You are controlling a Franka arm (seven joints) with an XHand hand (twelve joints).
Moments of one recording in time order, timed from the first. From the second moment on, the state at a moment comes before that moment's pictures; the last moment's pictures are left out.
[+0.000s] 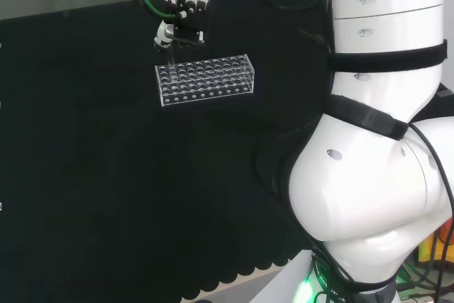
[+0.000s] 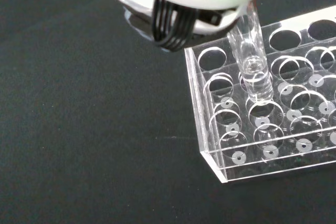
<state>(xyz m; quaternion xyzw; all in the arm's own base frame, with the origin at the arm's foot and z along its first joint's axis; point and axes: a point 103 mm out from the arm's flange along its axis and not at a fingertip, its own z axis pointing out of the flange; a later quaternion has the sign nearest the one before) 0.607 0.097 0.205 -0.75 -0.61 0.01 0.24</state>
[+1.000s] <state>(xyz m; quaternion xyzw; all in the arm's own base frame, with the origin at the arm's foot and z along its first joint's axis) 0.609 0.101 0.167 -0.75 -0.61 0.03 0.26</state>
